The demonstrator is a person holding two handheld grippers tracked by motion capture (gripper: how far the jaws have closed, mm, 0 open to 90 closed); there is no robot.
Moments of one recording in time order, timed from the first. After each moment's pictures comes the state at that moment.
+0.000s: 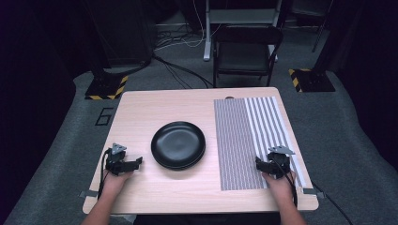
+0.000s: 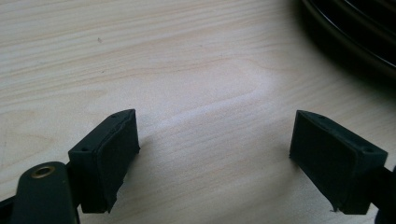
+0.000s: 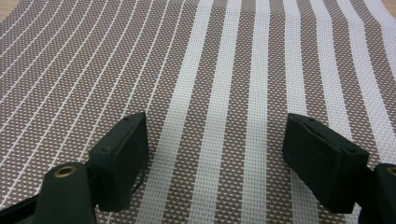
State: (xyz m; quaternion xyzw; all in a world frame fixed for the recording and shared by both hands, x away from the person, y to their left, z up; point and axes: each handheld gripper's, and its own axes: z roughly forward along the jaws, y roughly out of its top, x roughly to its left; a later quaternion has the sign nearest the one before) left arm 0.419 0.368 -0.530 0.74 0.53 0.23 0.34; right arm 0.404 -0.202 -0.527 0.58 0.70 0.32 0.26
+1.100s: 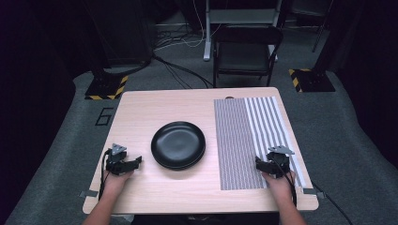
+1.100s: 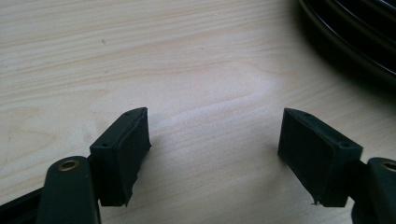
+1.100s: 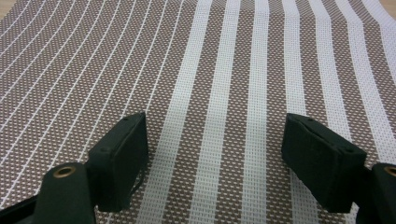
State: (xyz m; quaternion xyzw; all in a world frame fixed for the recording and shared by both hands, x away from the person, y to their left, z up) left arm 0.415 0.366 -0.530 0.73 0.54 0.24 0.34; right arm 0.405 -0.201 -0.527 0.58 0.70 0.32 0.26
